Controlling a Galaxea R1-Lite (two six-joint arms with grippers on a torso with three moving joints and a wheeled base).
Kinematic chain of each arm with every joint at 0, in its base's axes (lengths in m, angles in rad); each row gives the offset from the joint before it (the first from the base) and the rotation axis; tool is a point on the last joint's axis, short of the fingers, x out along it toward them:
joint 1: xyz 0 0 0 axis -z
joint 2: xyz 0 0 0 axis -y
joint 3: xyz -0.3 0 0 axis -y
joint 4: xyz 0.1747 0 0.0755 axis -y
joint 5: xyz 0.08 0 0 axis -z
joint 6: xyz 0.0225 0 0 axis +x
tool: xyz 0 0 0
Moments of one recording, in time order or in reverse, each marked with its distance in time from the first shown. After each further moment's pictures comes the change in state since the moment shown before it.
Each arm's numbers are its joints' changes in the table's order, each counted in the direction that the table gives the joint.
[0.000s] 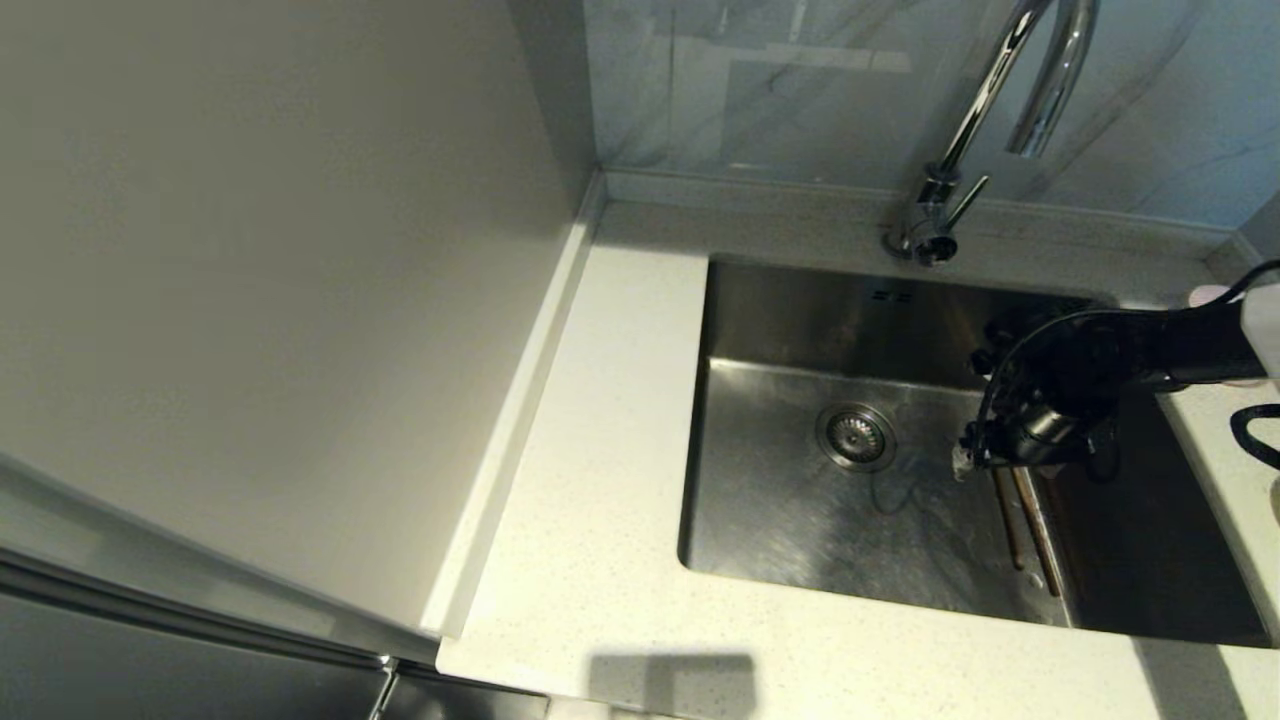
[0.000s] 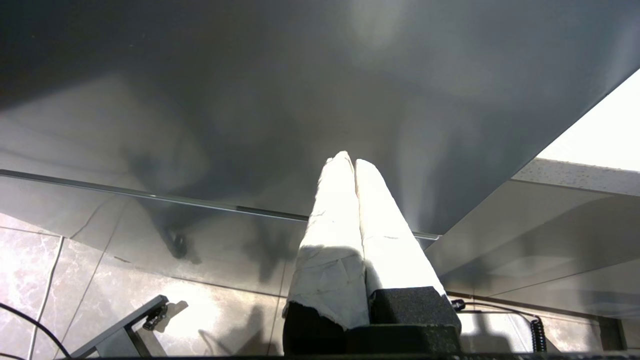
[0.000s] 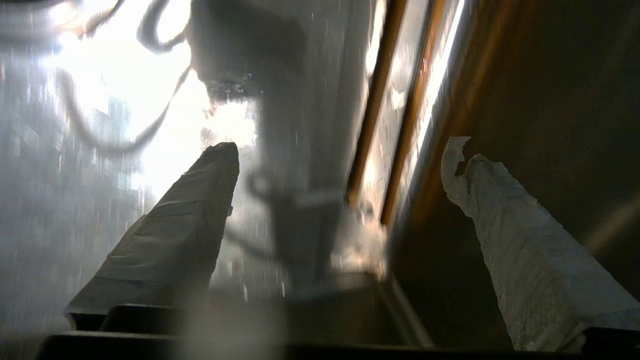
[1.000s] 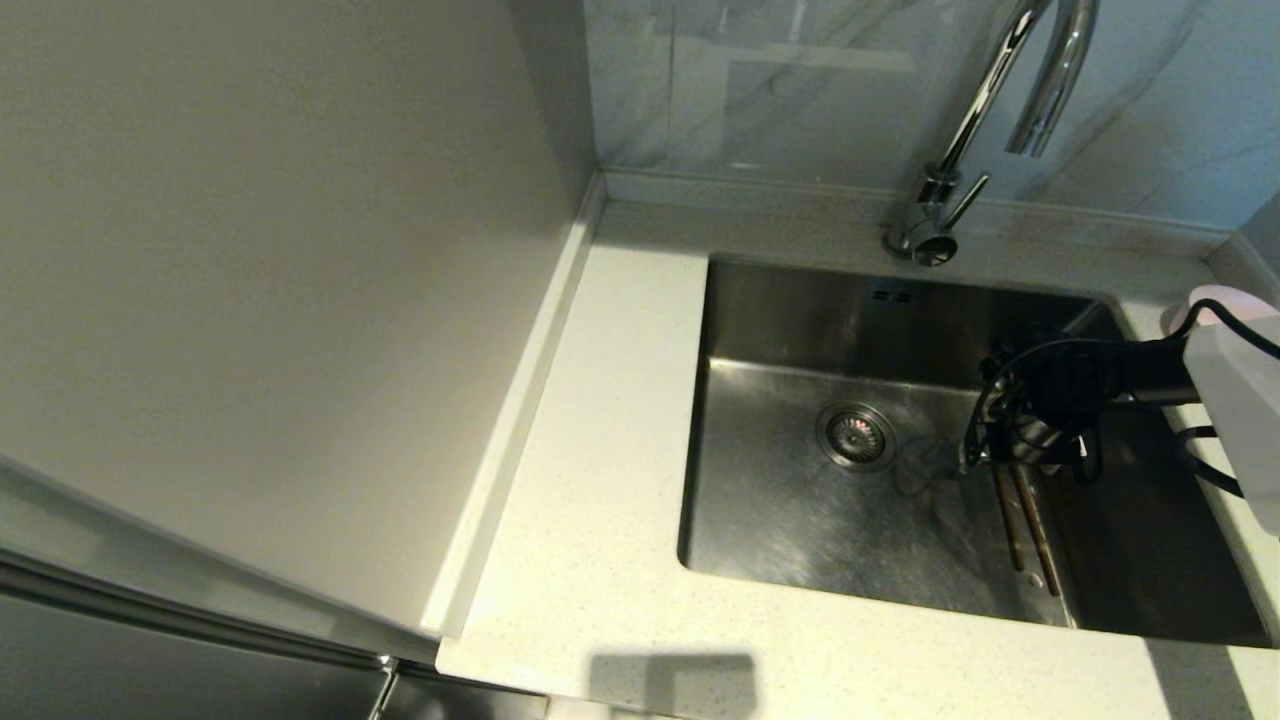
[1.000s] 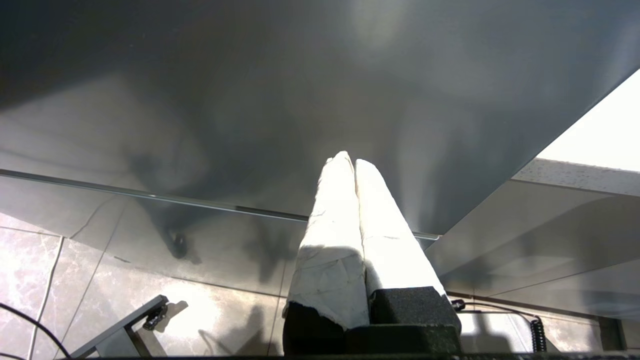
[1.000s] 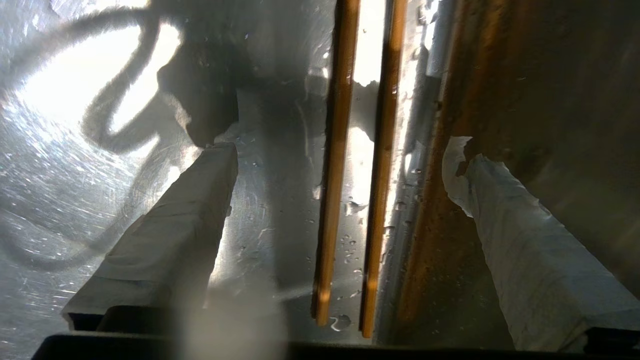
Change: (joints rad) left arm 0.000 0.000 0.000 0.000 0.000 0.000; right arm 0.085 -0.198 0.190 0.069 0.007 -0.016
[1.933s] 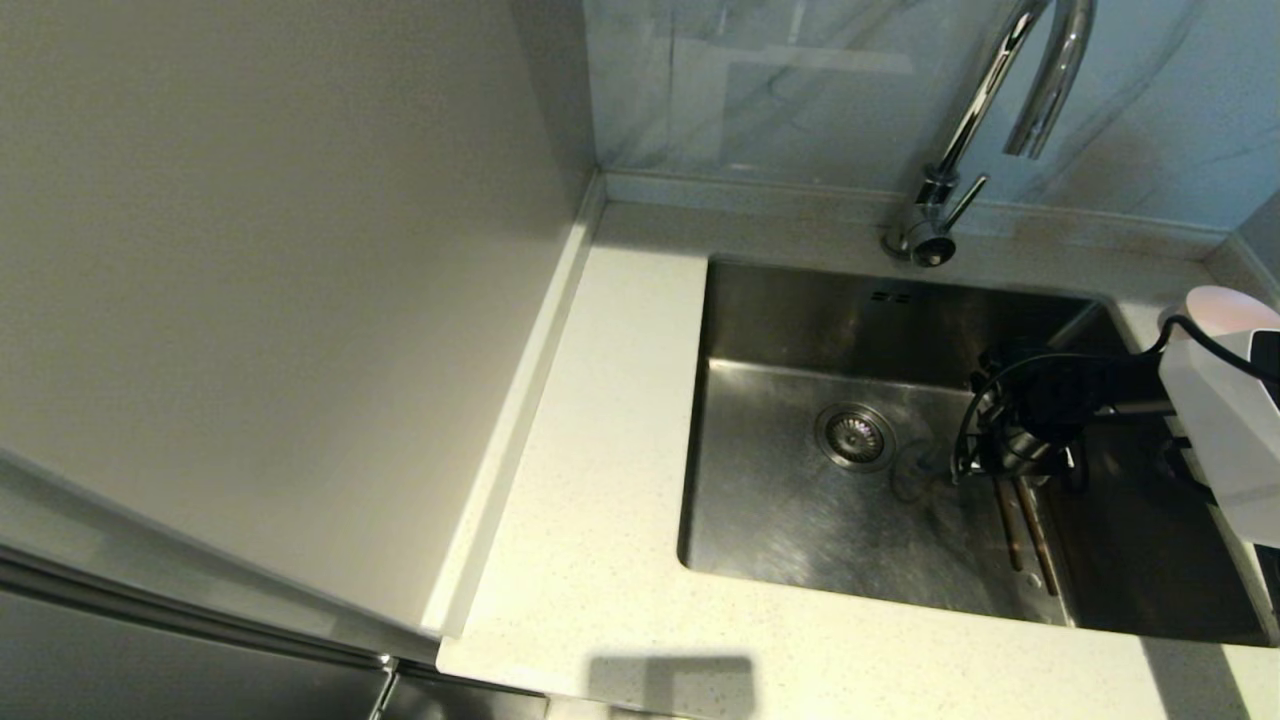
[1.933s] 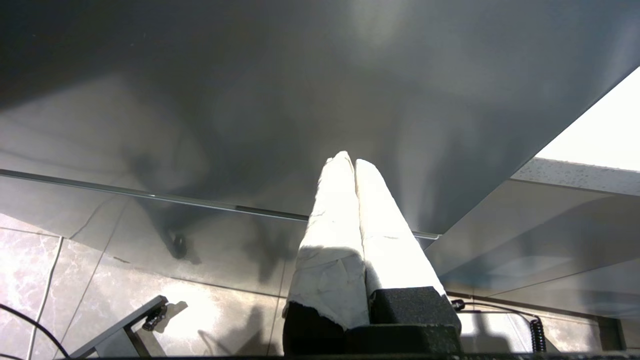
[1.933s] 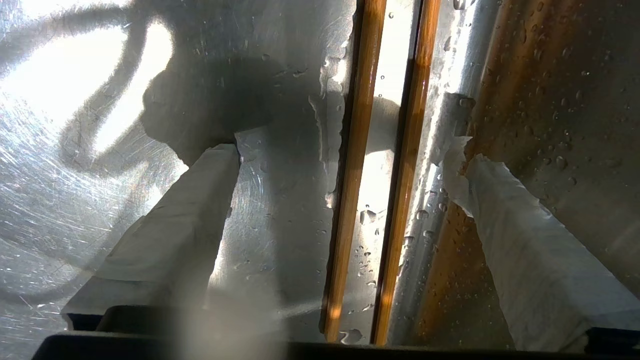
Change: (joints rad) left arm 0.000 0.000 0.000 0.000 0.000 0.000; right arm -0.004 -0.066 0.027 0.002 -0.011 -0.001
